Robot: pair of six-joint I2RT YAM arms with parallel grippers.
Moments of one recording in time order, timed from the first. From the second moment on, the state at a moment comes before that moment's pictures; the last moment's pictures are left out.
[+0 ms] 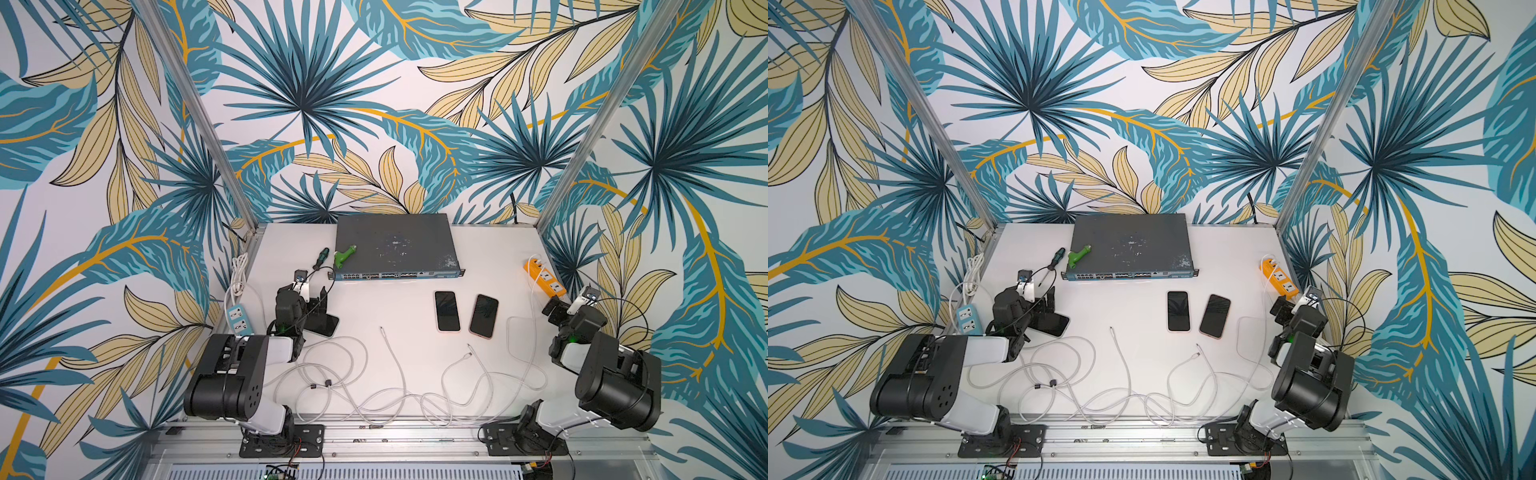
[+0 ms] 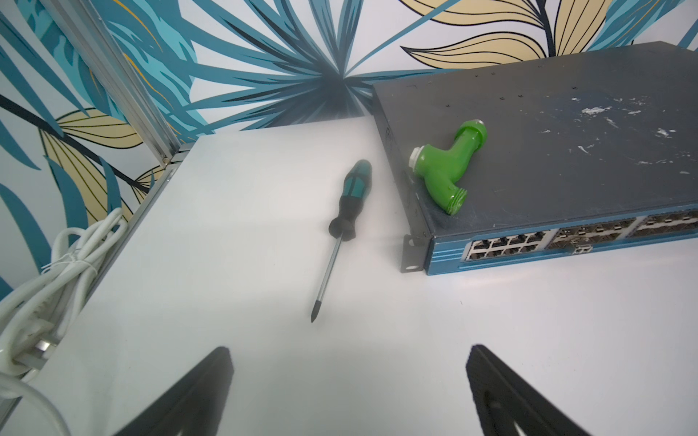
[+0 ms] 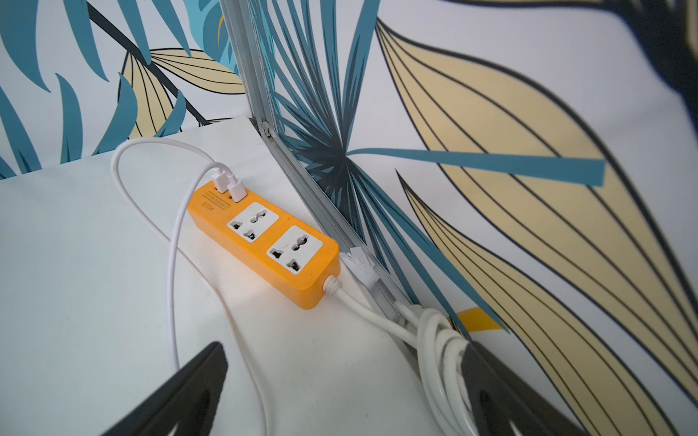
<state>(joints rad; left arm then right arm) -0.03 1.52 0.40 0.79 -0.02 0.06 0.03 1.52 0.39 0.81 0.01 0.02</state>
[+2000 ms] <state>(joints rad) -0.05 1.29 0.90 -0.76 0.40 -0.49 0.62 1.98 1.38 -0.96 -0.05 0.52</state>
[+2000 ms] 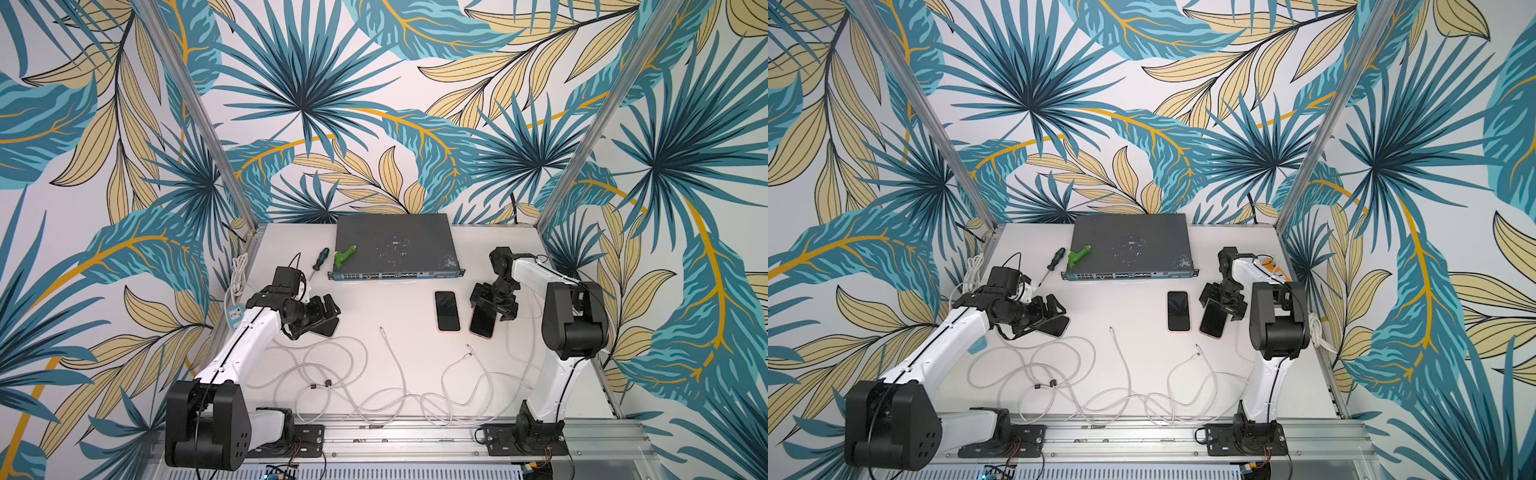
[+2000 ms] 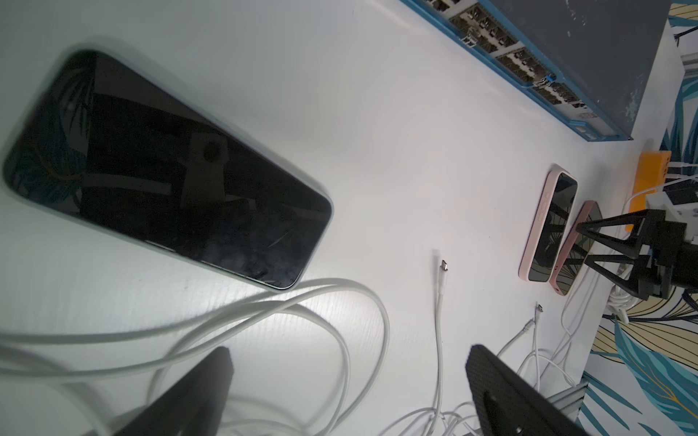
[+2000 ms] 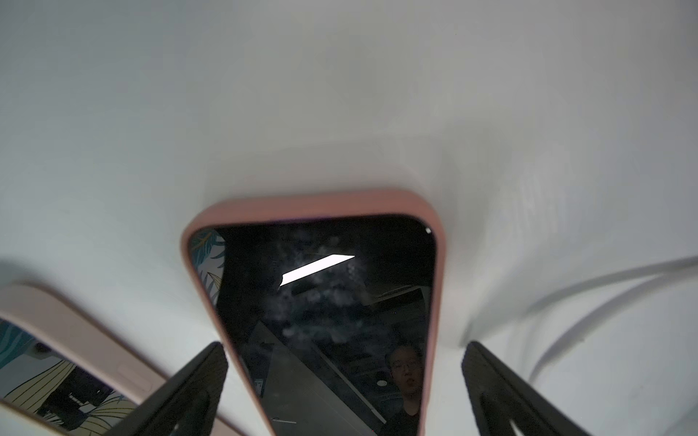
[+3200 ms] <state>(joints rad) -0.48 1.47 1.15 -0.67 0.56 -0.43 0.63 1.88 1.58 -1.02 -0.17 0.43</state>
